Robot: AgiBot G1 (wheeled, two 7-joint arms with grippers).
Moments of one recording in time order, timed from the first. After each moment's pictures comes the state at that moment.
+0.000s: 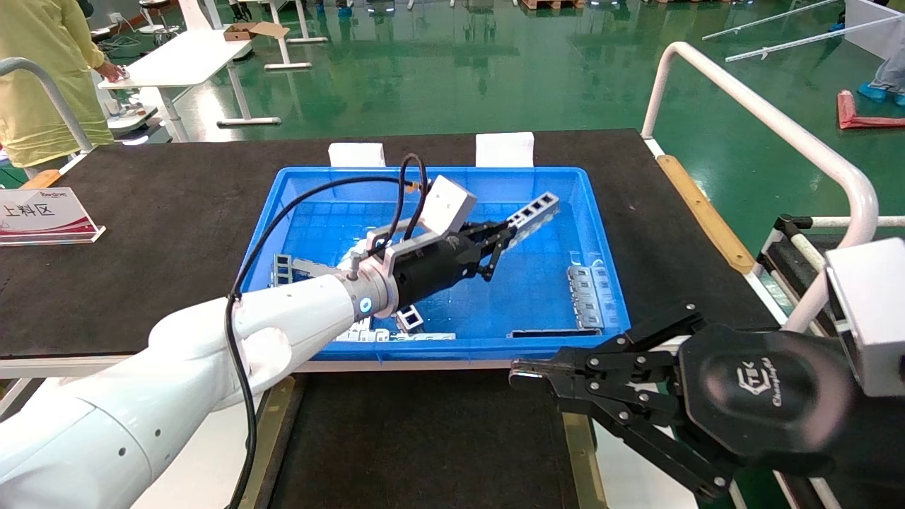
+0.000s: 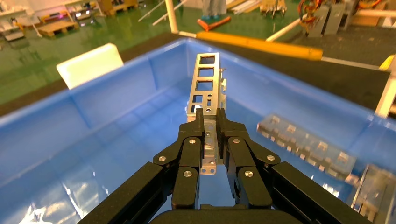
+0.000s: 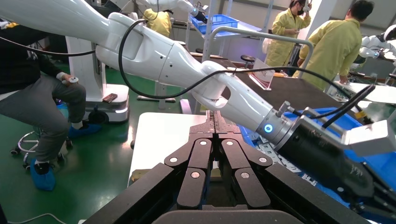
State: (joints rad) left arm -1.50 1.37 1.21 -0.47 0.40 0.50 0.28; right arm 1.08 -0.61 -0.29 1.28 -0.72 -1.49 0.18
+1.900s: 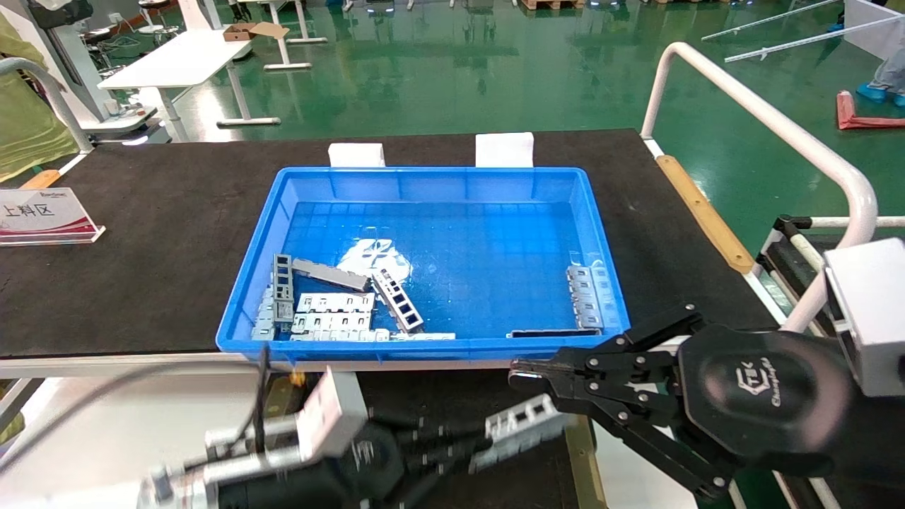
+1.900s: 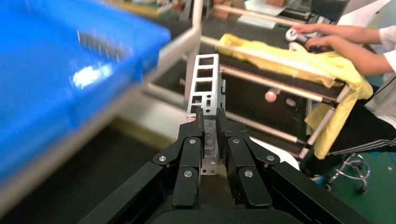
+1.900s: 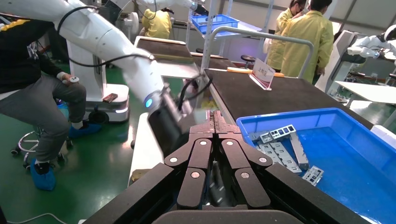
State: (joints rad) left arm -1.15 0.70 1.27 -1.30 0.28 0.70 0.24; right arm 1.08 -0.60 -0.29 1.28 -0.72 -1.49 0.18
